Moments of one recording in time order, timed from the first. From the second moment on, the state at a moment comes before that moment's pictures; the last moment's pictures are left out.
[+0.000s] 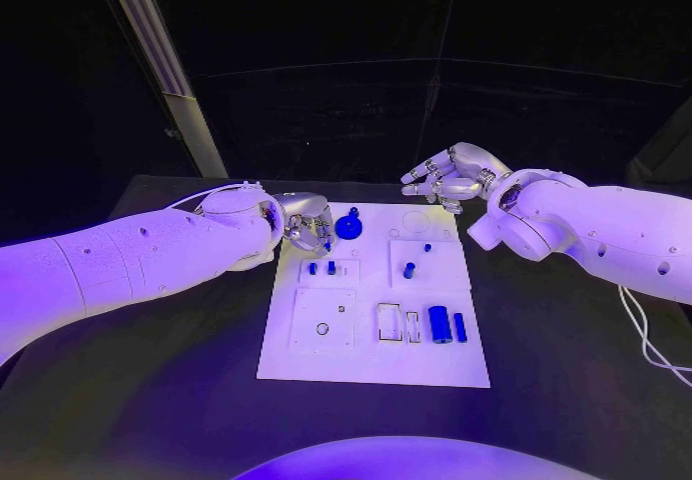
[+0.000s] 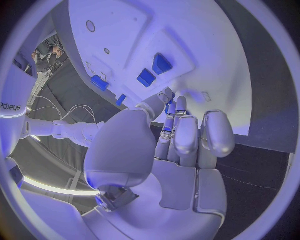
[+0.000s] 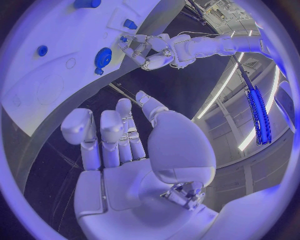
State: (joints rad) left arm 1.30 -0.60 -0.17 1.22 -1.35 -0.08 -0.04; left_hand 1.30 -0.07 0.45 -0.14 0.05 1.04 0.13 0.06 0.24 1.18 0.07 0.14 0.14 1.47 -0.02 1.22 1.05 0.10 1.38 0.08 1.26 1.25; right arm 1.31 -0.76 -0.09 1.35 -0.72 -0.29 0.11; right_hand 1.16 -0.09 0.31 -0.09 0.16 0.99 0.12 0.07 0.11 1.18 0.03 0.80 0.82 1.45 -0.04 1.05 1.00 0.09 1.32 0.07 1.21 1.05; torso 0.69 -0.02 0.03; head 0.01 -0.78
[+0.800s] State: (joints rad) left arm 1.30 -0.73 -0.17 1.28 -1.09 -0.21 0.08; left_hand 1.30 -0.11 0.41 -0.15 0.06 0.98 0.14 0.09 0.15 1.08 0.10 0.14 0.09 1.35 0.00 0.91 0.65 0.16 1.17 0.11 0.90 0.94; right arm 1.31 -0.81 -0.09 1.34 -1.03 -0.24 0.09; right_hand 1.23 -0.09 0.48 -0.23 0.16 1.12 0.12 0.07 0.13 1.15 0.06 0.22 0.29 1.46 -0.03 0.89 0.92 0.11 1.37 0.08 1.24 1.11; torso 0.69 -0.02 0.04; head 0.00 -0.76
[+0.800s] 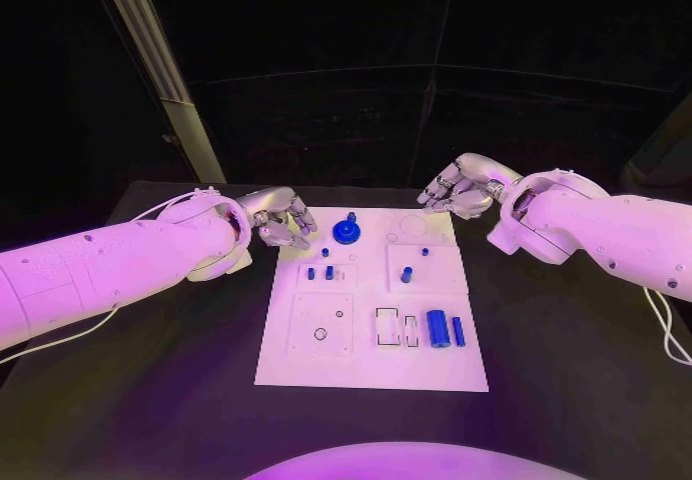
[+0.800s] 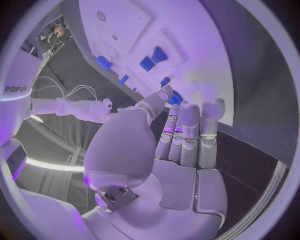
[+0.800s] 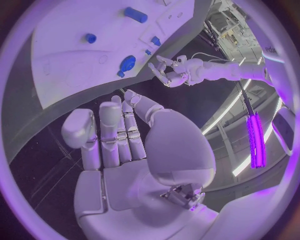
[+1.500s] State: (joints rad) left arm 1.30 -0.83 -0.17 1.40 -0.14 -0.17 0.44; left_hand 1.29 -0.07 0.42 -0.13 0.08 1.06 0.15 0.10 0.16 1.15 0.08 0.21 0.12 1.27 0.00 0.78 0.53 0.18 1.09 0.11 0.71 0.80; right arm 1.23 -0.84 -0.09 1.44 -1.59 -0.19 -0.04; right_hand 1.23 -0.11 0.48 -0.24 0.15 1.11 0.14 0.07 0.12 1.13 0.09 0.07 0.15 1.47 -0.01 0.97 0.96 0.09 1.41 0.10 1.35 1.24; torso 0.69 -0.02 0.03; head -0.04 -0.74
